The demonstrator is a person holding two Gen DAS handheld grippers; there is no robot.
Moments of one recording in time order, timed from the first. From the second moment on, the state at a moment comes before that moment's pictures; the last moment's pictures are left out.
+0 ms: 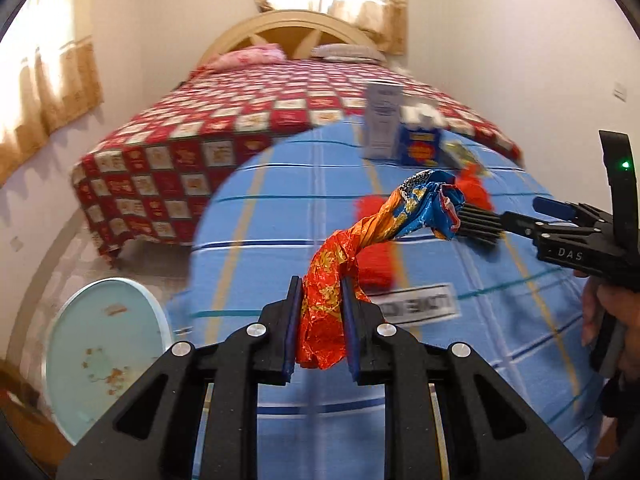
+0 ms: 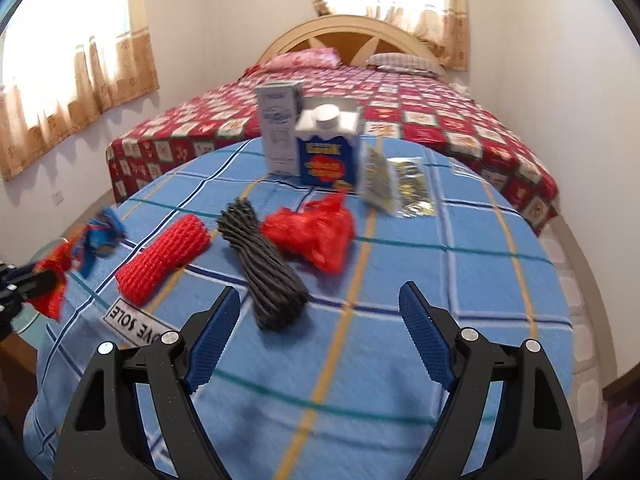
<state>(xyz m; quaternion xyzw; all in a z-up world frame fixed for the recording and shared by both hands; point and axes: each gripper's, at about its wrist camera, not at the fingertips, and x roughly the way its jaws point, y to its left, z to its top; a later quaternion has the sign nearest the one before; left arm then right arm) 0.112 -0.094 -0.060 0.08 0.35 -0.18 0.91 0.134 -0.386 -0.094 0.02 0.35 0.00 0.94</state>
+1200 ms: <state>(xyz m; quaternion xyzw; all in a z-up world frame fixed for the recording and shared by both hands) 0.116 0.066 -0.059 0.02 0.35 -0.01 0.94 0.186 -0.190 -0.084 -0.04 0.33 0.20 0.92</state>
